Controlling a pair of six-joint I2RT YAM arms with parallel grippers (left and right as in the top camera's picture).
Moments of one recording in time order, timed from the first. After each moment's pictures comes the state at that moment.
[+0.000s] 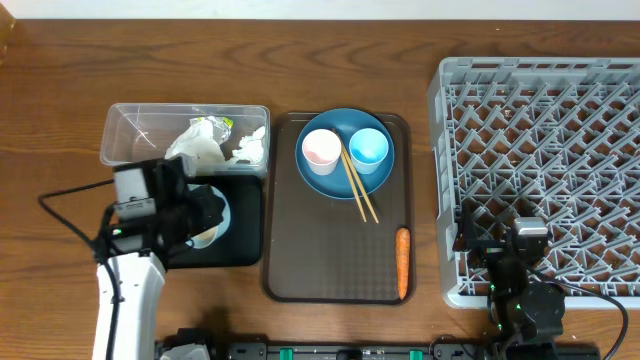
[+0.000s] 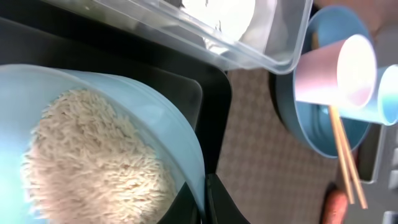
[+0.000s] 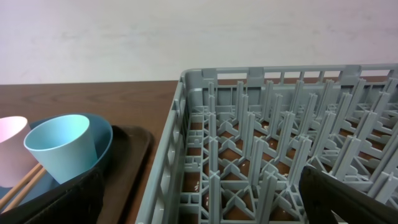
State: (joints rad) left arm 0.20 1.10 0.74 -0.71 0.45 -0.29; right arm 0.11 0.03 0.01 -0.07 0.06 0.08
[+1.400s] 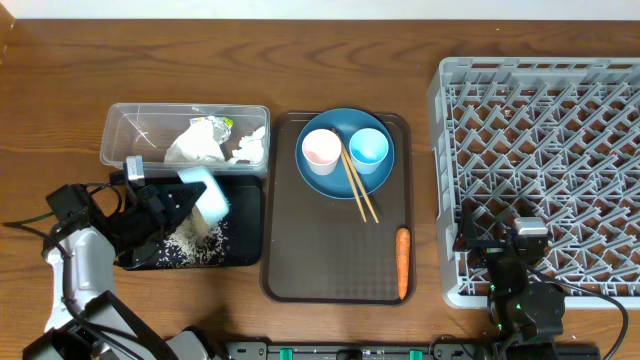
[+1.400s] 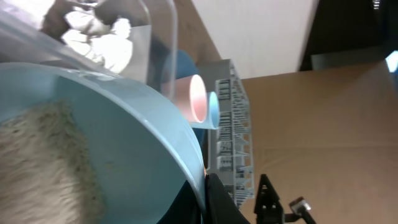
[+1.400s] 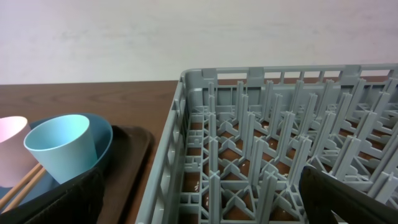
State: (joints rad) left arm 0.65 1.42 0.74 -0.71 1.34 0.04; right arm 0.11 0.03 0.01 -0.07 0.06 0.08
